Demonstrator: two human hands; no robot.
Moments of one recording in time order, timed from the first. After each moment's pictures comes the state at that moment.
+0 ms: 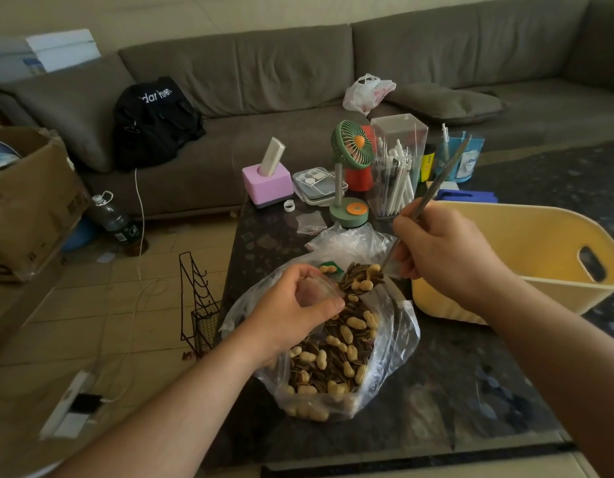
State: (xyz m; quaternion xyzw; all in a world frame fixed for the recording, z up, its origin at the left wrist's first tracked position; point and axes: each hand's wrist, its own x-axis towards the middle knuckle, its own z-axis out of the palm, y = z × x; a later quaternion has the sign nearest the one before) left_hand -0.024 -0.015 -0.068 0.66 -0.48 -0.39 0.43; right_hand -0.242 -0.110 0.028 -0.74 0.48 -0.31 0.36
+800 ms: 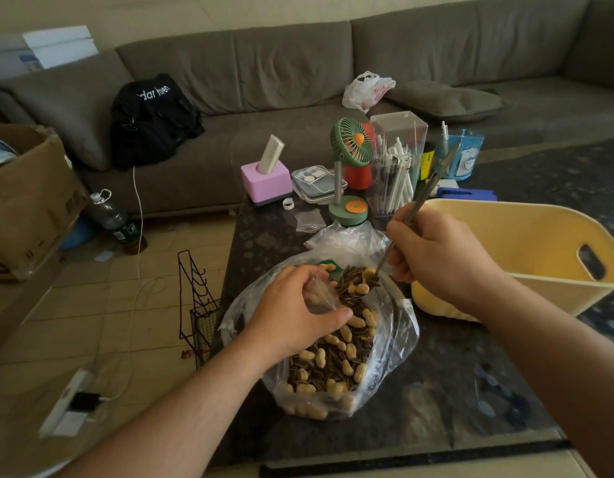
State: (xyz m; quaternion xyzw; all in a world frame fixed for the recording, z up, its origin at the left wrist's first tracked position) left_hand -0.029 -0.017 -0.071 0.72 -0.59 -0.18 0.32; right_hand -0.240 -0.110 0.023 -0.74 0.48 -0.29 0.36
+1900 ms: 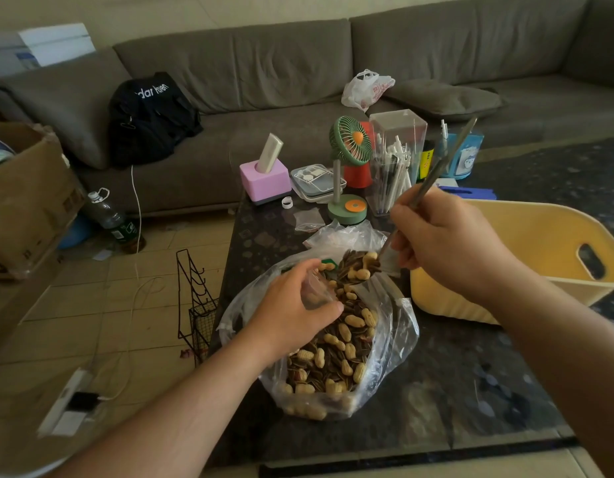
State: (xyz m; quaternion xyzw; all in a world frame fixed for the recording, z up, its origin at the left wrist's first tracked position) left_hand -0.026 -0.020 -0.073 0.71 -0.56 -0.28 0.33; right_hand -0.243 -0.105 0.044 -0.76 0.46 -0.31 0.33
